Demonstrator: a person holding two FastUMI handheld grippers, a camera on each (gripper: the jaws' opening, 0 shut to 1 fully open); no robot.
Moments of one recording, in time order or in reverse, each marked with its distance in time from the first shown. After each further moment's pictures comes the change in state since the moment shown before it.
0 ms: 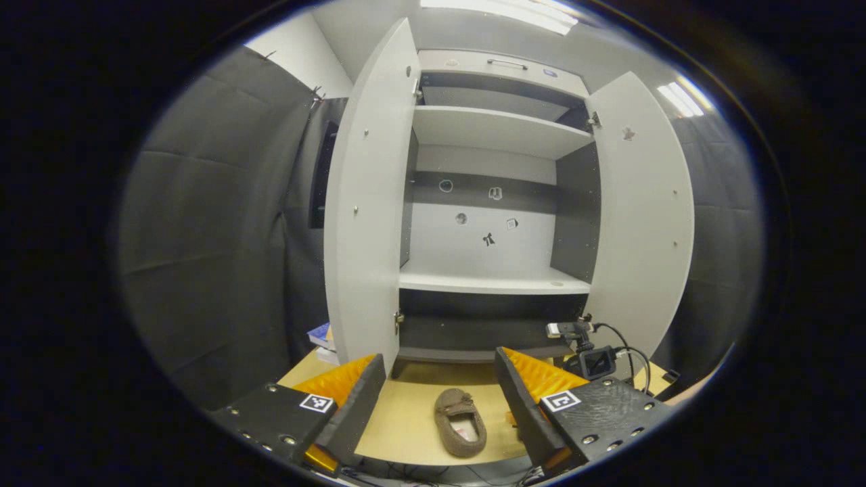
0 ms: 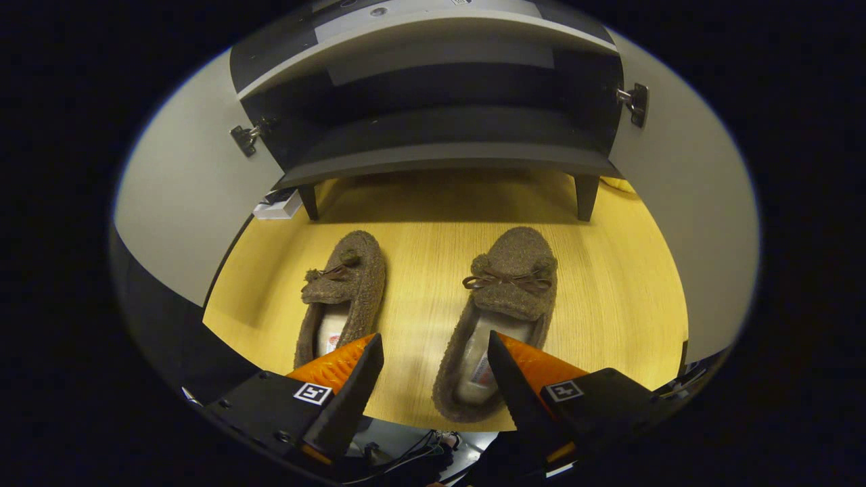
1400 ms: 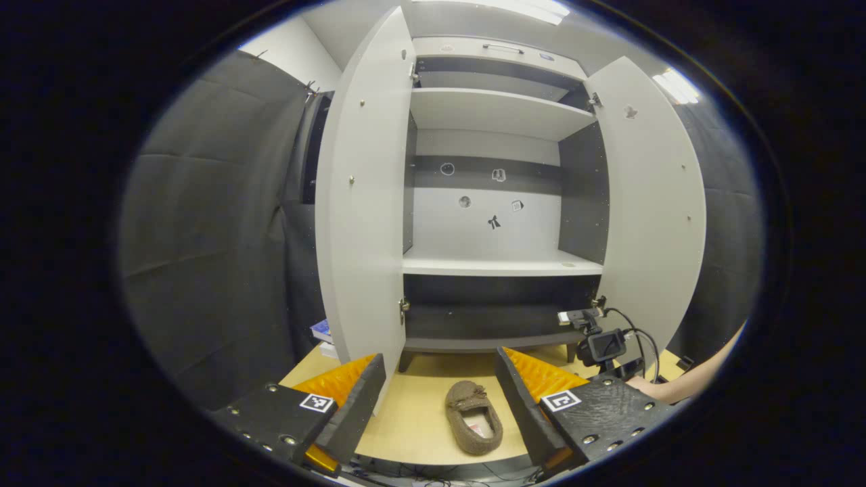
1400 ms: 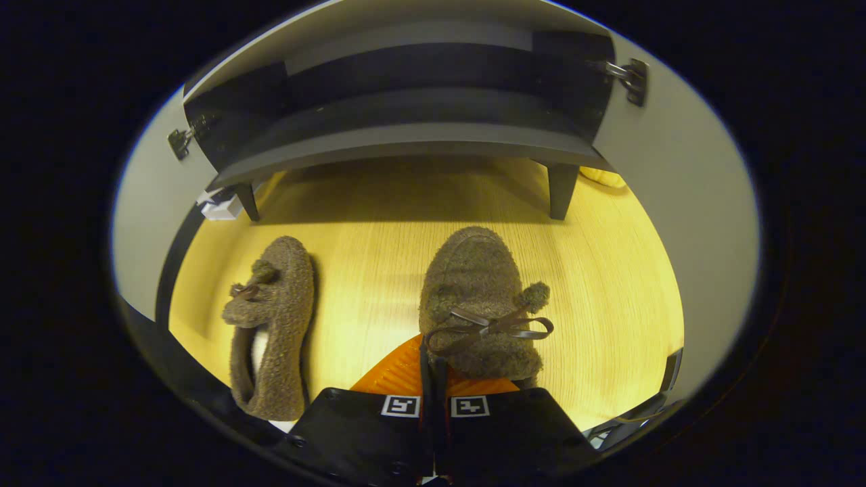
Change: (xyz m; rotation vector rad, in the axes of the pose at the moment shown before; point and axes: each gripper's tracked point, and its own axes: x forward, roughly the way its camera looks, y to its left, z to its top) left arm 0.019 0.007 -0.028 0.033 0.049 0.001; right arm 0.021 -0.049 0.011 0.073 0.021 -0.087
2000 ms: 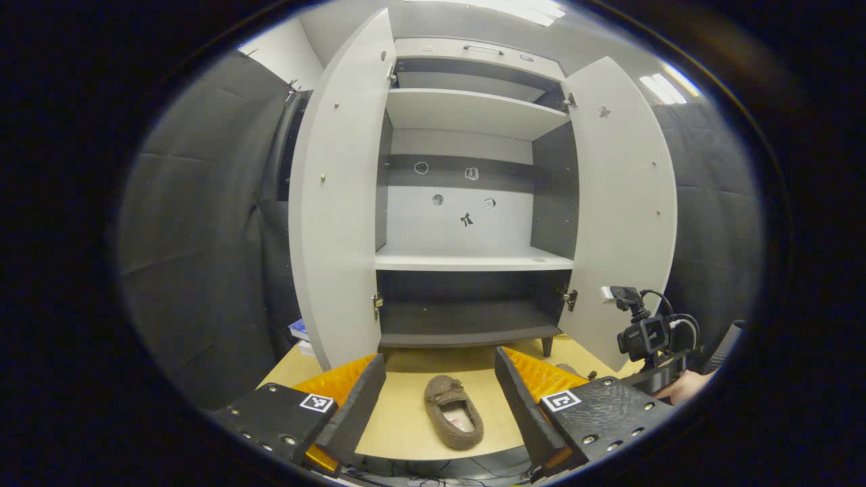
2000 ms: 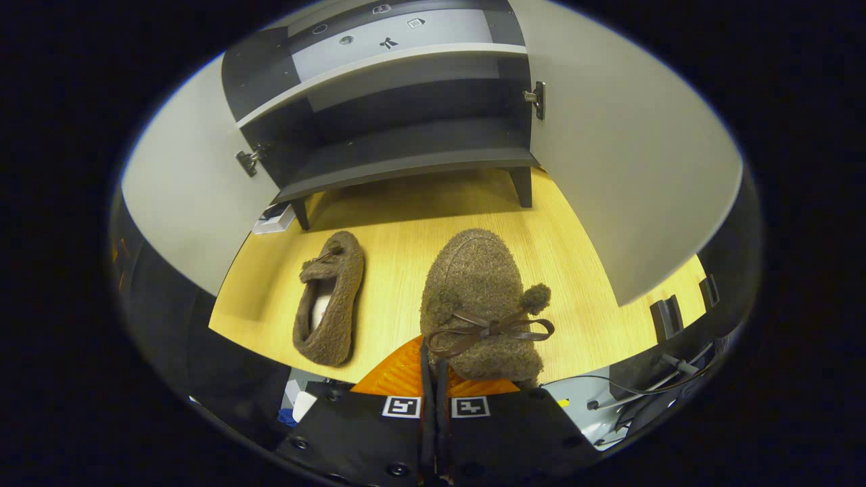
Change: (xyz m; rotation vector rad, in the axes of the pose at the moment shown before) left arm -0.013 -0.030 -0.006 0.012 0.002 -0.114; right arm -0.112 0.007 -0.053 0.020 -0.096 0.074
